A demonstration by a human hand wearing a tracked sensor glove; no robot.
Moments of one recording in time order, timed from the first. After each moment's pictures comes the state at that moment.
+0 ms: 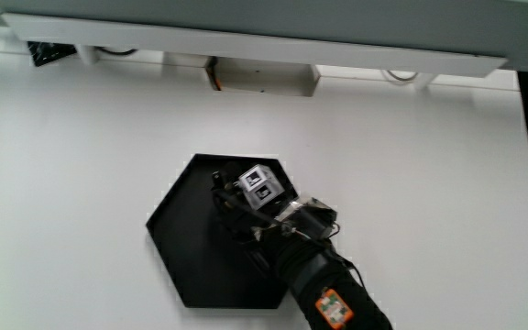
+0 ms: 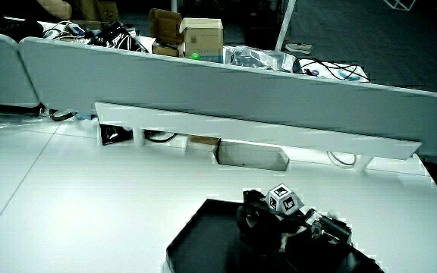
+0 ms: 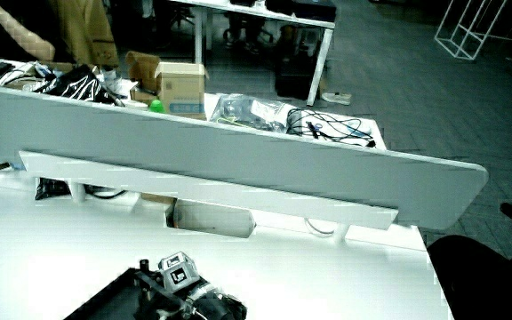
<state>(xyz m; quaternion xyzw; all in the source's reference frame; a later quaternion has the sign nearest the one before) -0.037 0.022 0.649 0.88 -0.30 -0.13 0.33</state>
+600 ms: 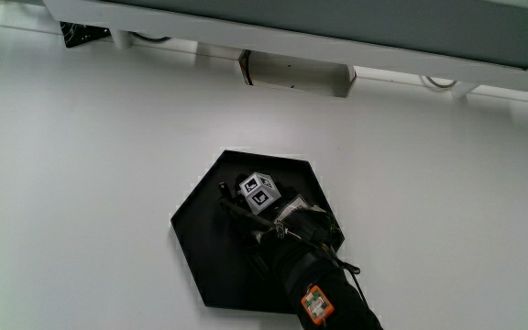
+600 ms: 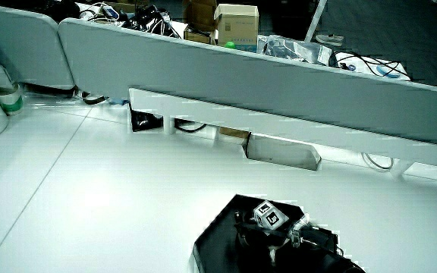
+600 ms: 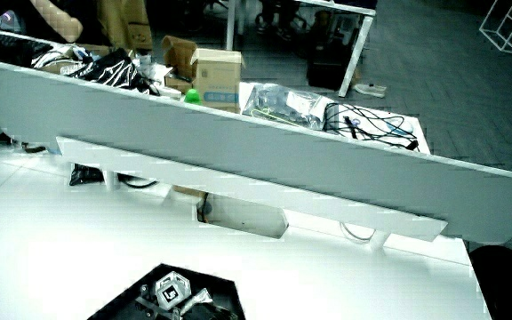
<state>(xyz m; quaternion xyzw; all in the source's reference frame) -0.029 0.028 0.680 0.85 -0.27 -0.21 0.40</state>
